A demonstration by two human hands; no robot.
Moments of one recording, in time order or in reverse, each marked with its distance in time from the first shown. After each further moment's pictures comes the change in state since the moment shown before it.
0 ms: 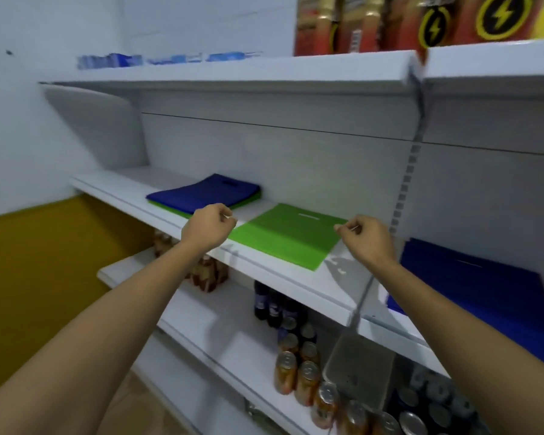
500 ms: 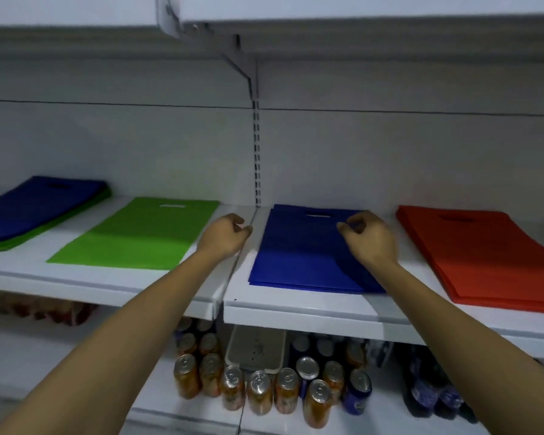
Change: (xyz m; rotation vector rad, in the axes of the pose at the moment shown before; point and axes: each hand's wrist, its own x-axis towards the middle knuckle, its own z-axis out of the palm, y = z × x) left_hand -0.031 0.200 0.201 -0.186 -0.417 0.277; right_hand -0.054 0.163 -0.160 -0.174 0.367 0.303
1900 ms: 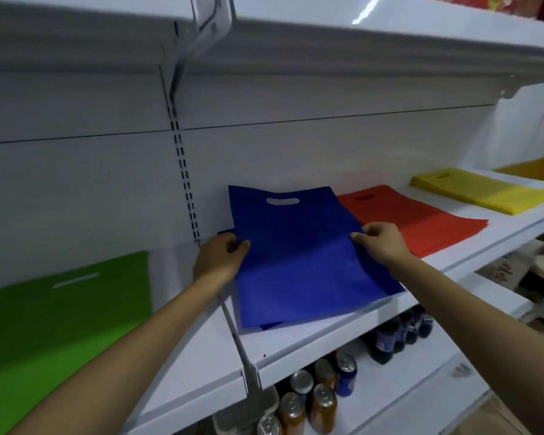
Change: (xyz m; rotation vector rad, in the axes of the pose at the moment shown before) left_hand 0.064 0.001 0.024 -0.360 -0.327 0.384; right_hand -0.043 -0.016 -0.028 0.069 0.265 0.499
